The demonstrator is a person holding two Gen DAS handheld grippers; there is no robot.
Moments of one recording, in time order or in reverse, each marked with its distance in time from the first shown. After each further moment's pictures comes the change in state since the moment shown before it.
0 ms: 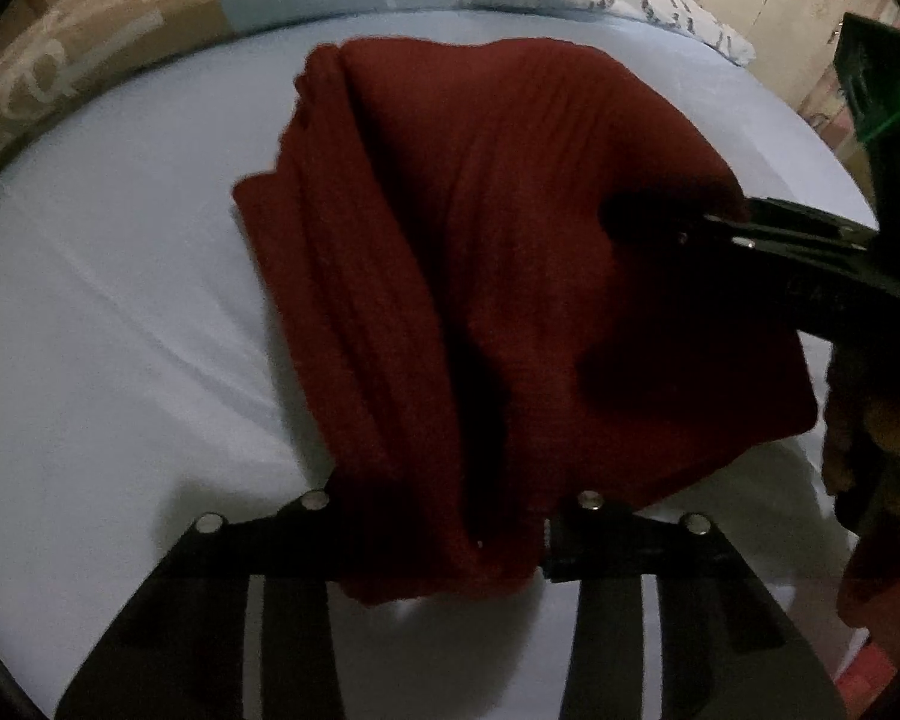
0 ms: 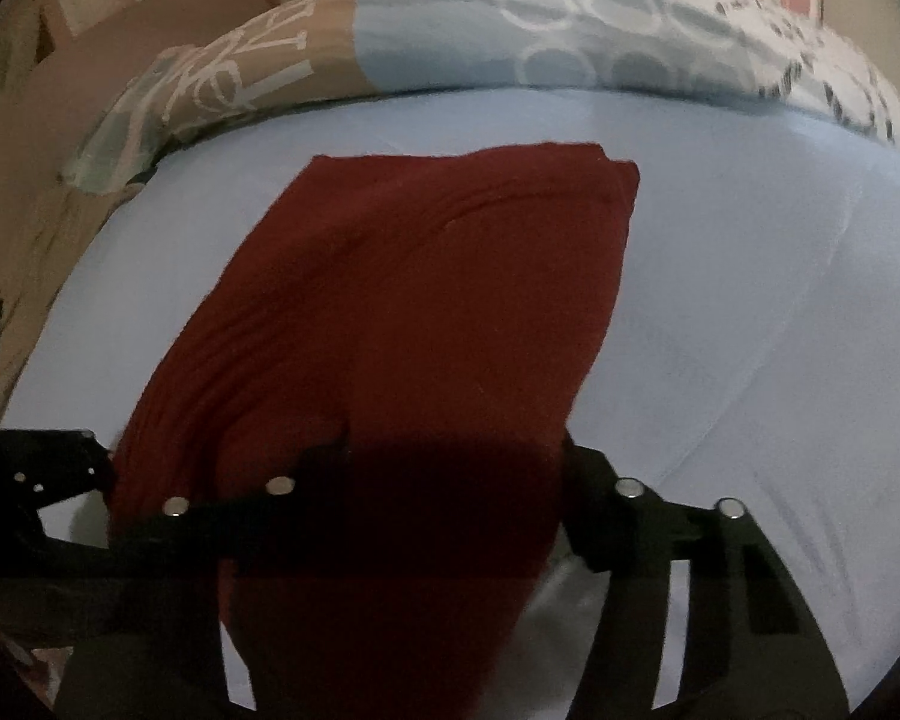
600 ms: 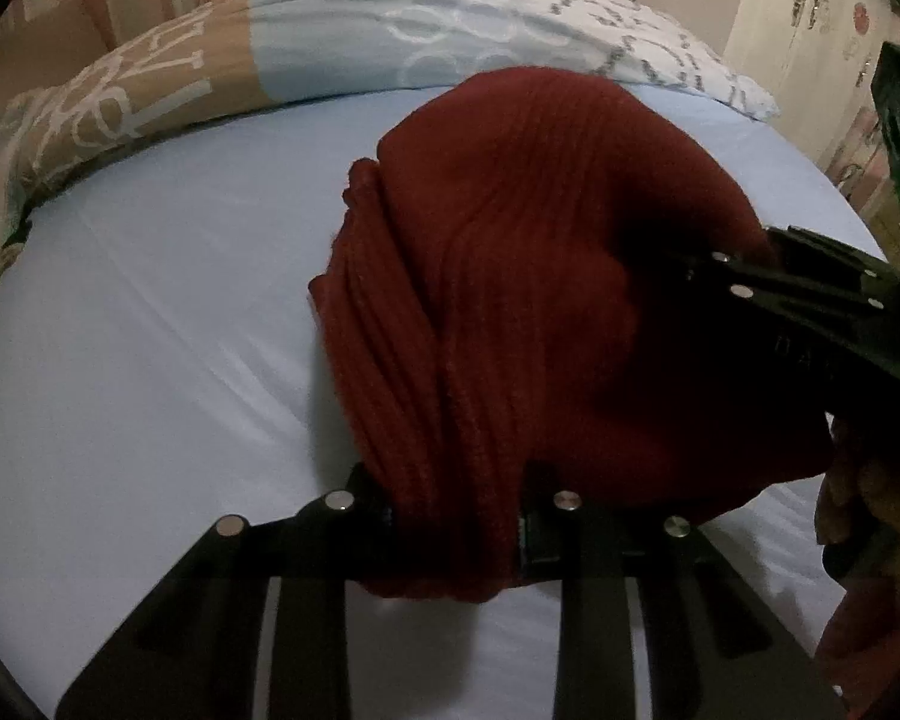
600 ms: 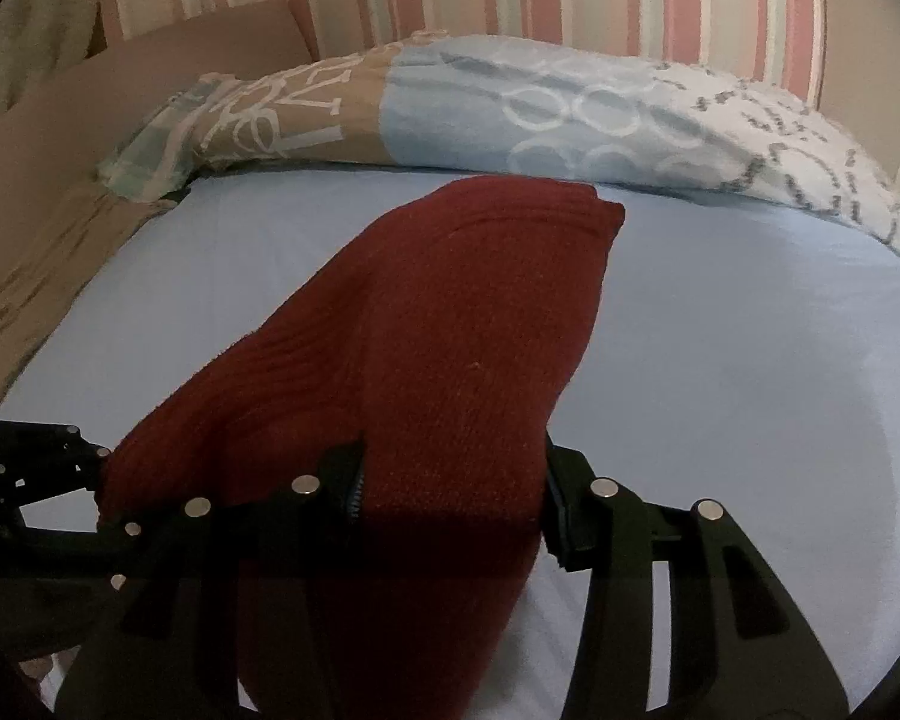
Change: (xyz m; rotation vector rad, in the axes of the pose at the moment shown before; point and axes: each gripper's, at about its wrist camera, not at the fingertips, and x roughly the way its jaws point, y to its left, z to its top) left arm -0.050 -0.094 0.000 -0.088 -0.113 0.086; right arm -0.093 -0.023 -0.012 -0.103 -0.125 -0.028
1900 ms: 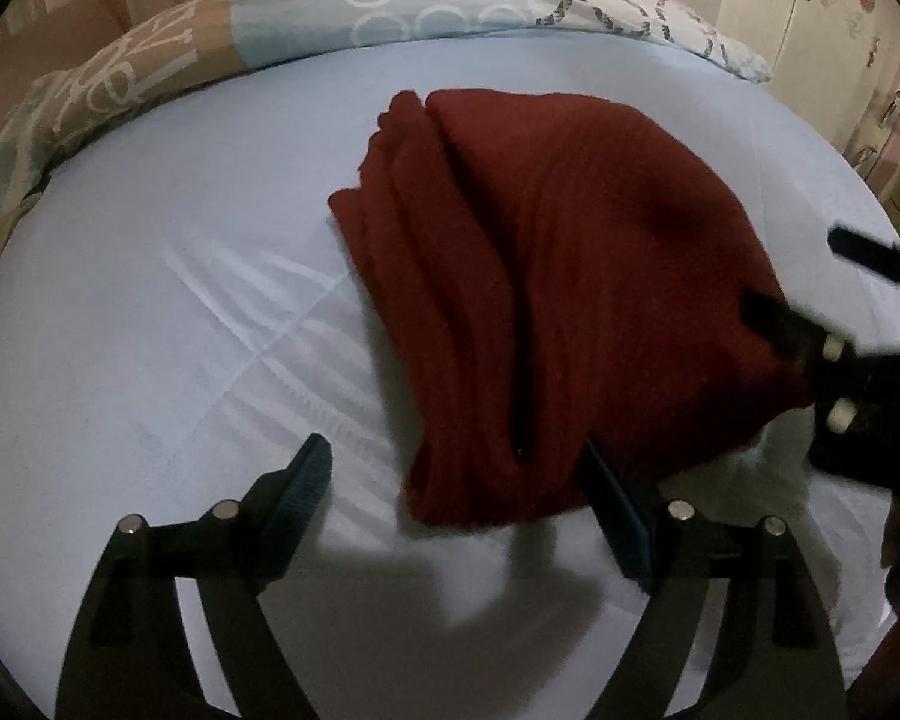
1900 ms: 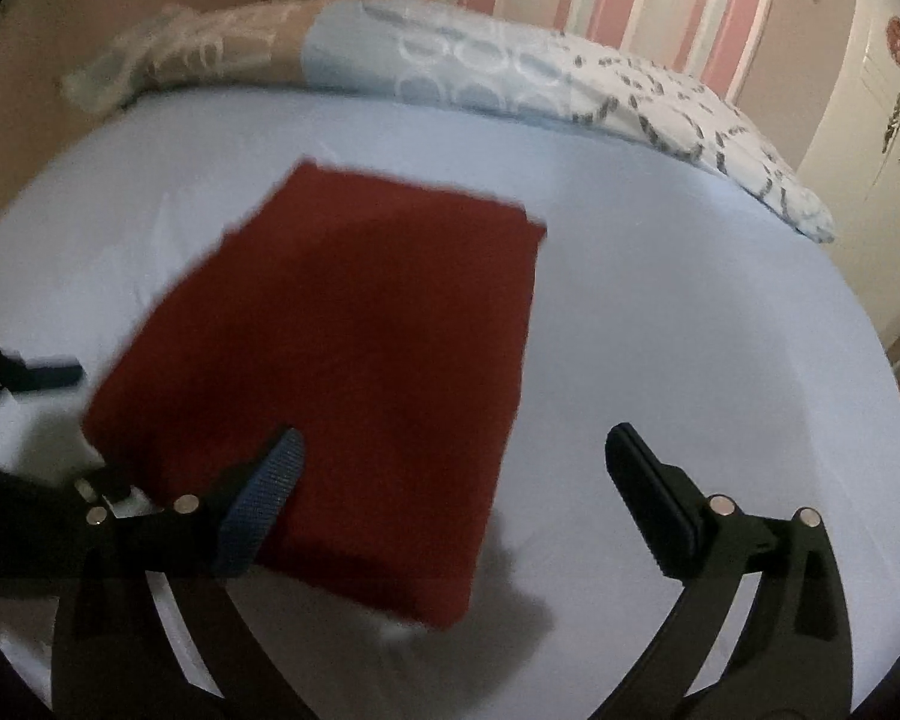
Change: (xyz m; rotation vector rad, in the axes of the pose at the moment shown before) left arm 0.011 -0.116 -0.077 -0.029 0.018 0.090; right arm -0.091 -0.057 -0.135 -0.084 0.108 -0.248
